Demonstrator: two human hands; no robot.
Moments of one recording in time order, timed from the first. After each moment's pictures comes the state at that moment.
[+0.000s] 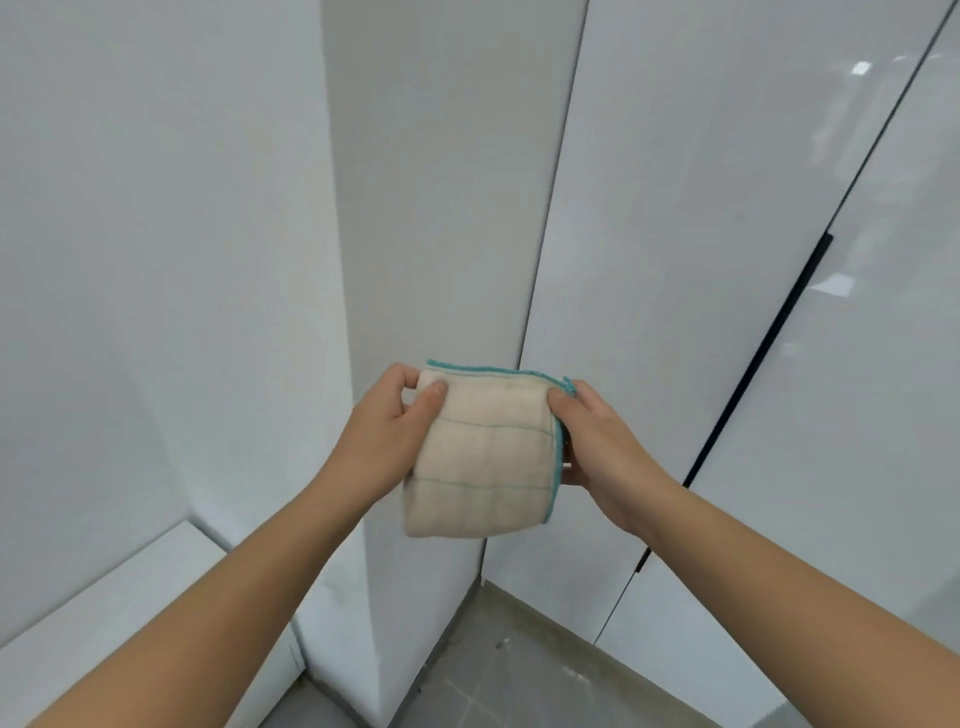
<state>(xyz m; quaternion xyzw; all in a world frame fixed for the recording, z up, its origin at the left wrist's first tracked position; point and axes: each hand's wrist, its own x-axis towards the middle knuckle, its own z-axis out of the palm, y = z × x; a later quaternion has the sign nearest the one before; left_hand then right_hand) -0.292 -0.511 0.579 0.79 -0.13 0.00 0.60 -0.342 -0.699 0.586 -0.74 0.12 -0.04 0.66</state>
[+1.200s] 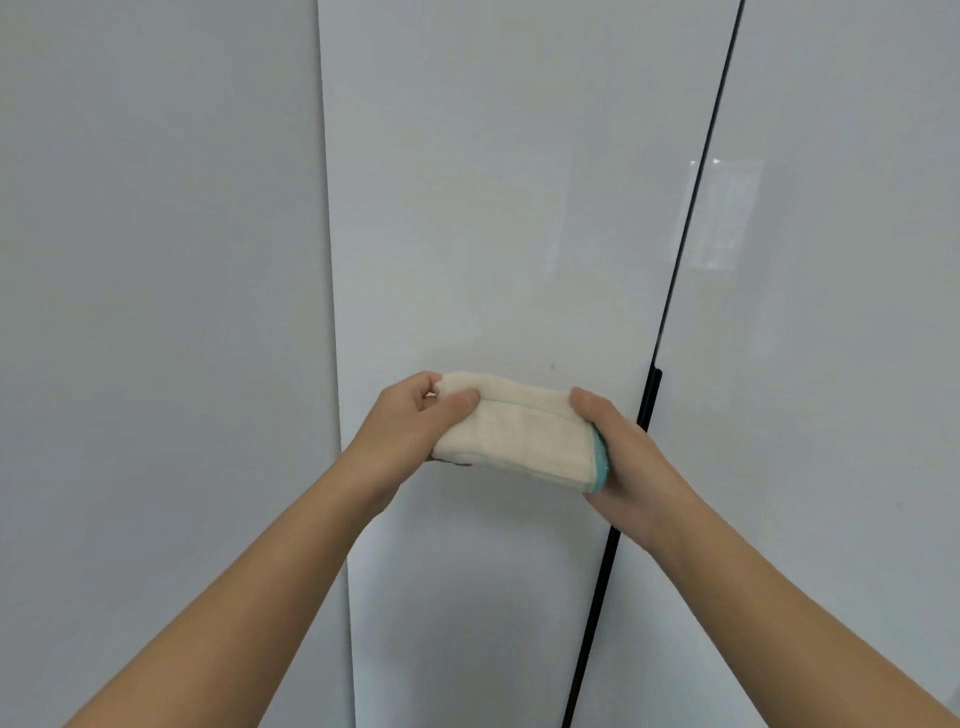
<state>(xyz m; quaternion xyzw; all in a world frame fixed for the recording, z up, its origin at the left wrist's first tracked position) -0.121 -0.828 0.666 0.66 -0.30 -0.12 0.68 -0.226 -1.002 0.661 -0.57 0.10 -0.16 0.80</state>
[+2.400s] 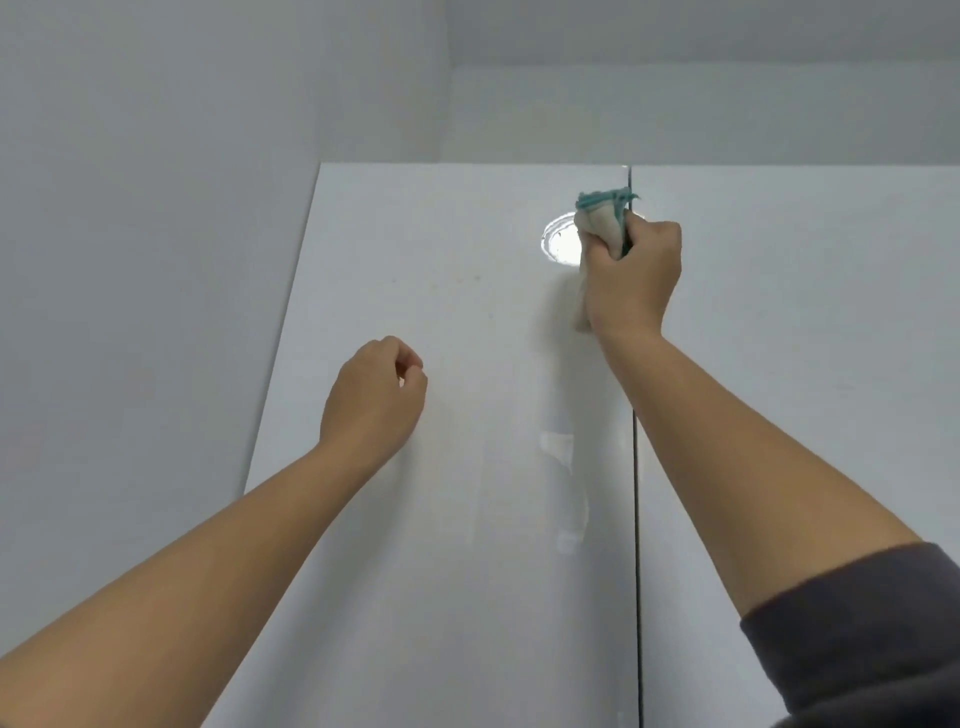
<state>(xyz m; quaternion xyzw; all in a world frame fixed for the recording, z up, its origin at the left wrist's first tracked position) -0.013 -0.893 0.941 0.65 -0.37 0.38 0.55 -0.146 -1.045 1.054 -0.59 0.01 -0.79 0.18</state>
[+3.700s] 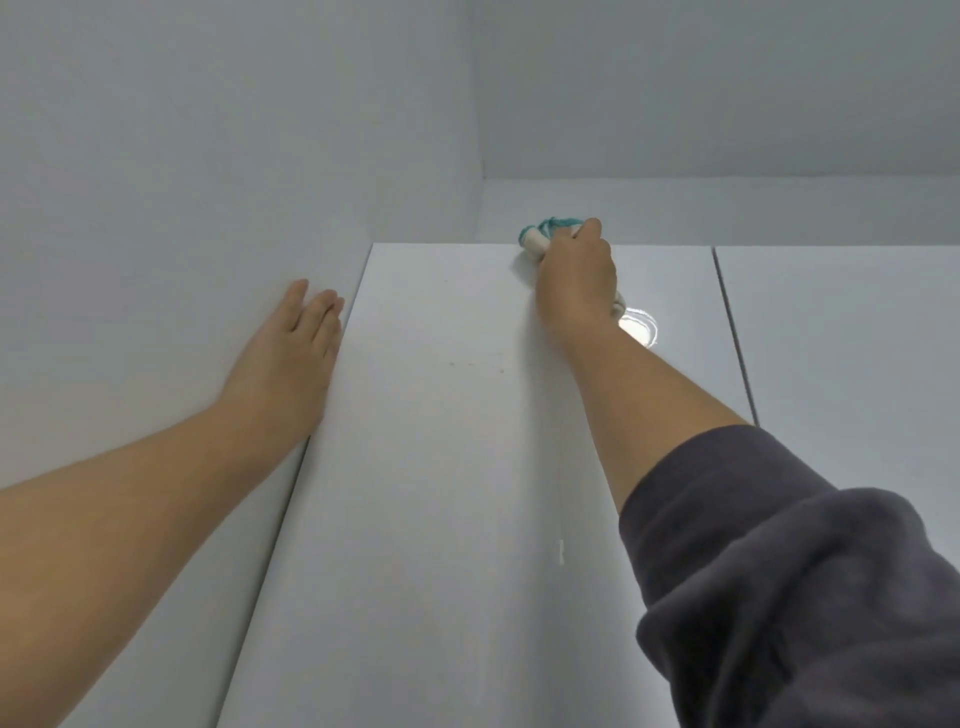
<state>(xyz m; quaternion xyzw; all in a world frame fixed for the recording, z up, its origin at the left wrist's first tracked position) 0.102 -0.814 1.034 0.73 0.06 0.60 -0.32 -0.022 -1.011 1.171 -0.63 0.11 -0.75 -0.14</state>
